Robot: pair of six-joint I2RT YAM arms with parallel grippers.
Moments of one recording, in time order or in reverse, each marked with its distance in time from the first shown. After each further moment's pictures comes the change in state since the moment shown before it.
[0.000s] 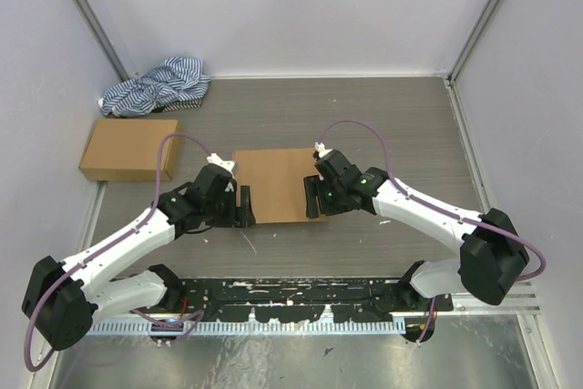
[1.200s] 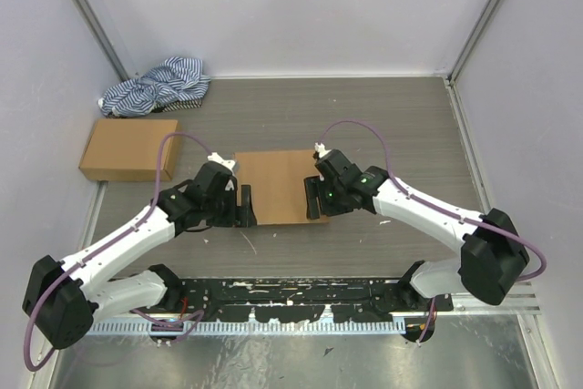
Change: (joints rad) left arm 0.000 0.007 0.038 -0.047 0.039 -0.019; right arm 0.000 -0.003 0.017 -0.039 -0.018 0.003
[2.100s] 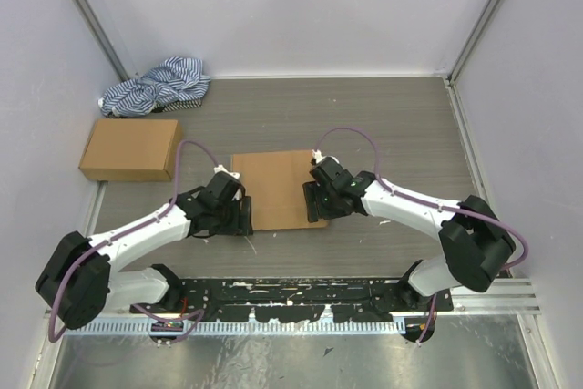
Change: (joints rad) left arm -0.002 0.141 -0.113 0.119 -0.042 0.000; right arm 0.000 0.103 -0.065 0.108 0.058 -0.005
